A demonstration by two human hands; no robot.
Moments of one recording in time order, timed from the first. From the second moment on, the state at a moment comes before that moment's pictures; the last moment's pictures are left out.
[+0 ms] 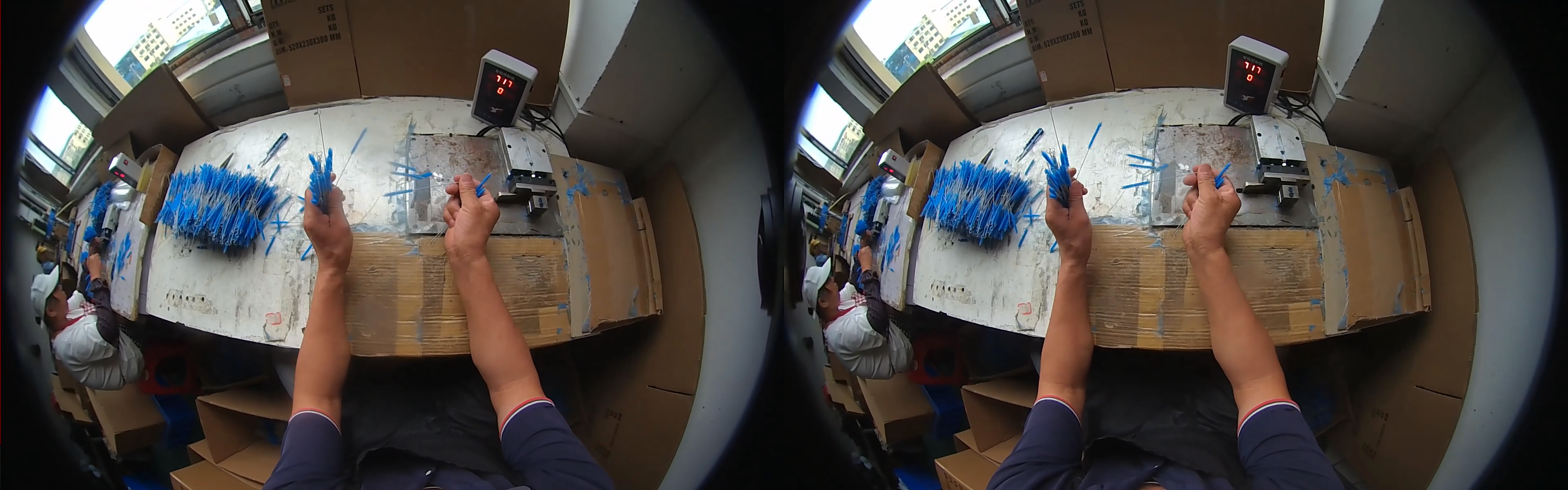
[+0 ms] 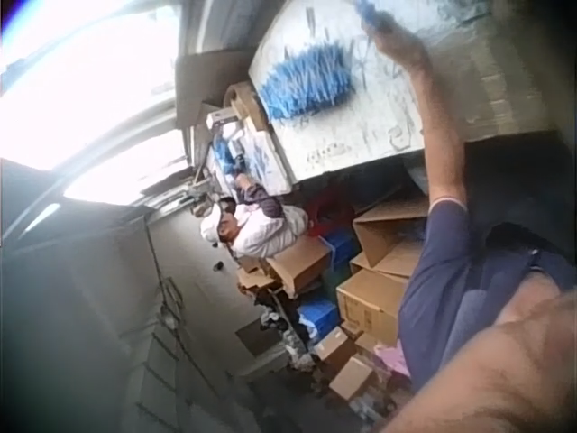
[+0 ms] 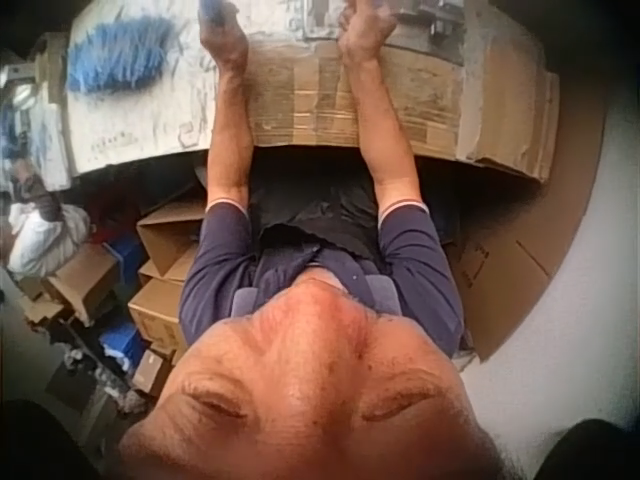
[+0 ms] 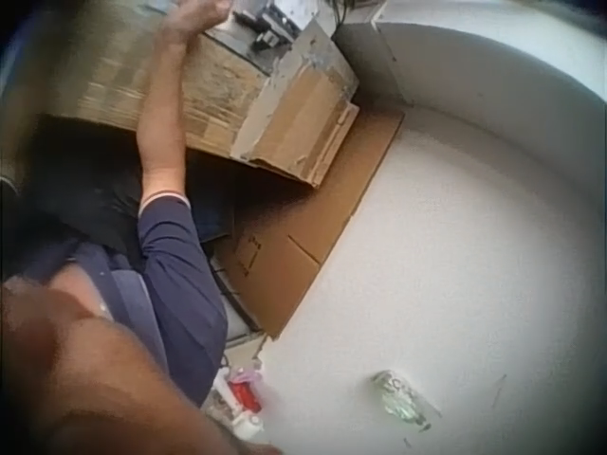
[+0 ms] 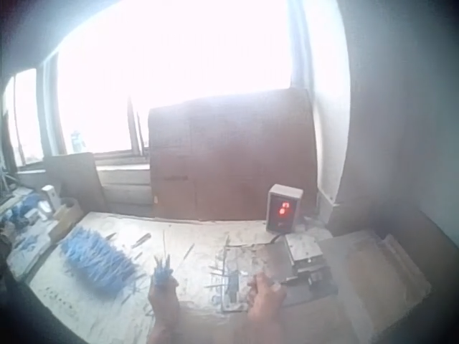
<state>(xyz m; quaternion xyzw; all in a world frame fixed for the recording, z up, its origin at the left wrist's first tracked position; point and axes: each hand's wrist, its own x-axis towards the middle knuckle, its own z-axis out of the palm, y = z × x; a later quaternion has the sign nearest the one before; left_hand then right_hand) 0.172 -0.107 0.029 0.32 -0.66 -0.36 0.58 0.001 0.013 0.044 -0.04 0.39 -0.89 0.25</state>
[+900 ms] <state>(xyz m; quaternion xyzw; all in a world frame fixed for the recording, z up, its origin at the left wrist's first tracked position) 0.161 -0.095 0.053 0.18 -0.46 -0.69 0.54 0.041 0.002 0.033 -0.11 0.37 -0.78 0.49</state>
